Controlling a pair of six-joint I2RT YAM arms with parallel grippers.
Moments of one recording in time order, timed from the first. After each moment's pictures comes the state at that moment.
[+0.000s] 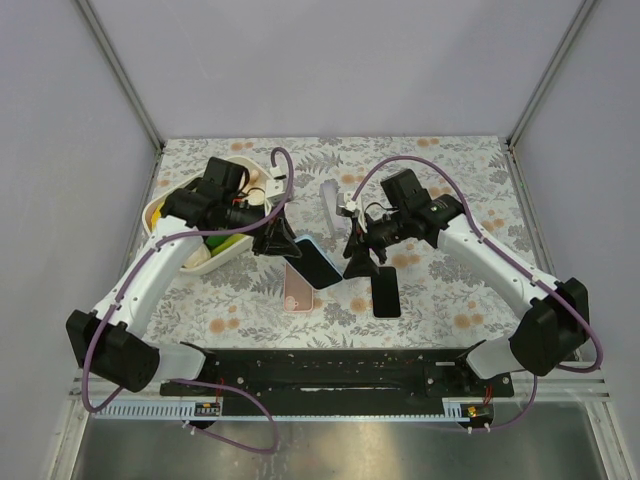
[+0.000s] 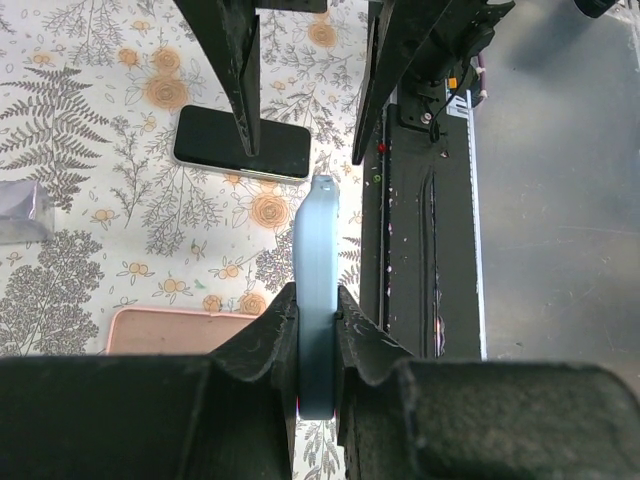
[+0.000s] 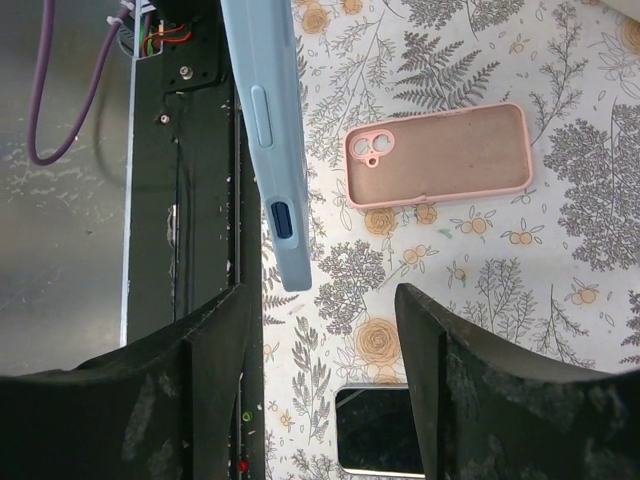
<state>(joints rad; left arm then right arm) -0.37 1.31 1.33 -0.95 1.09 0.55 0.58 1.44 1.27 -0.76 -0.89 -0.51</state>
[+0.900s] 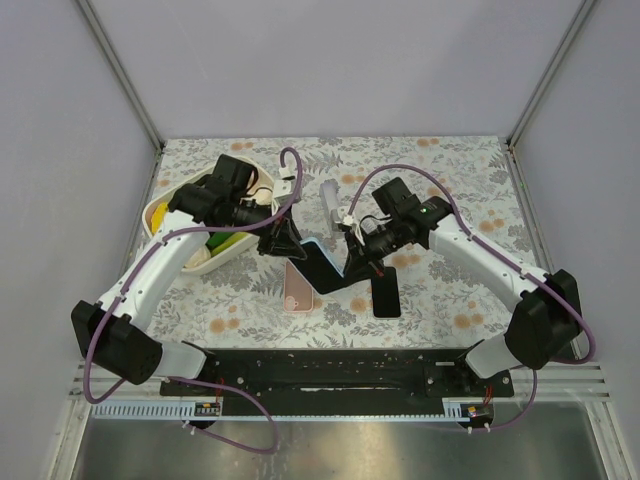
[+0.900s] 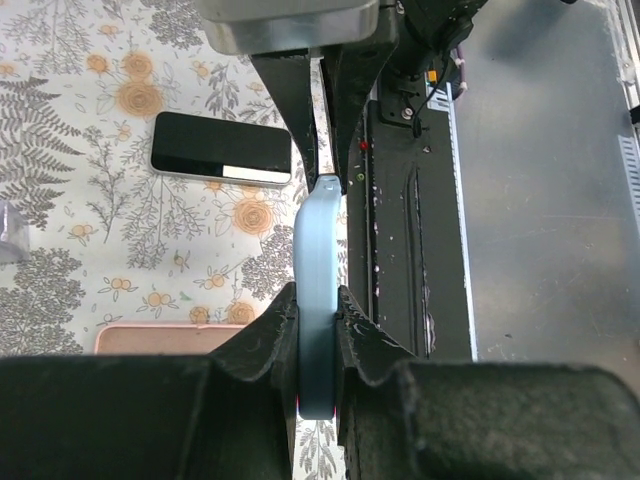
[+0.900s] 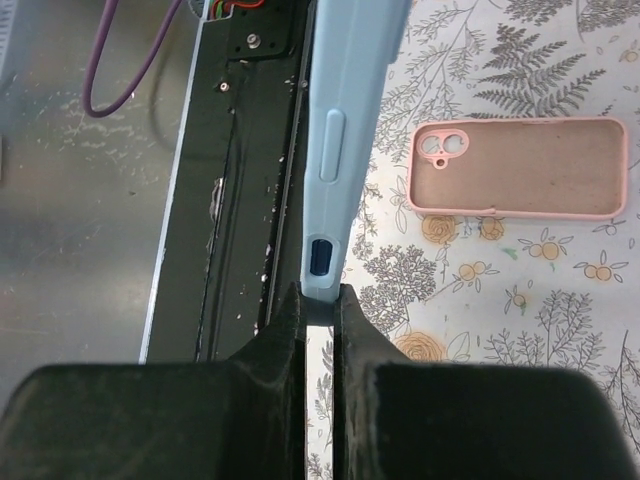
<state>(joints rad) -0.41 1.36 1.37 -0.97 1.10 0.57 0.61 1.48 1.25 -0.84 -1.00 -0.65</state>
